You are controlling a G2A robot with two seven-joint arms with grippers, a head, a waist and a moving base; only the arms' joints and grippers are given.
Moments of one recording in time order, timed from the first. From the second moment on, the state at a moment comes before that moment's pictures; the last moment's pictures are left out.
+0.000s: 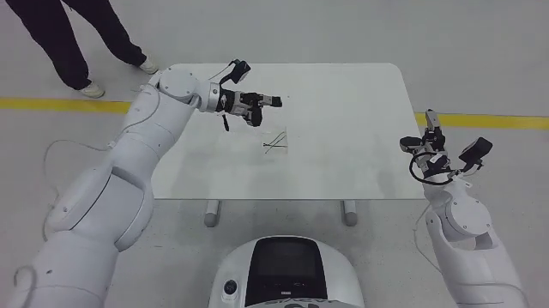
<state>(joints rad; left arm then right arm) 0.40 -1.36 -0.67 -0.45 -0.37 -0.34 -1.28 -1.73 -1.15 1.60 -1.80 0.42 0.00 0.00</state>
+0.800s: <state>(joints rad) 0.41 -1.28 -0.76 -0.44 -0.47 -0.34 -1.39 -1.73 -1.15 1.60 -1.80 0.42 0.00 0.00</state>
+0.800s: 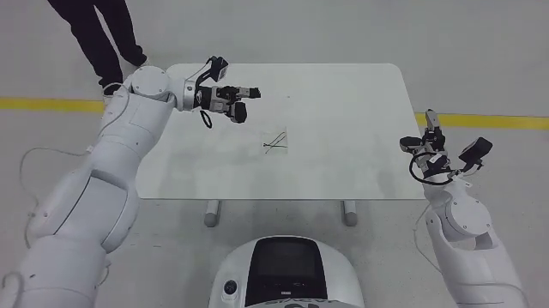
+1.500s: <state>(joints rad) 0.46 -1.33 -0.75 -0.48 -0.41 -0.34 -1.26 -1.73 -1.15 1.60 -1.80 0.42 0.00 0.00</state>
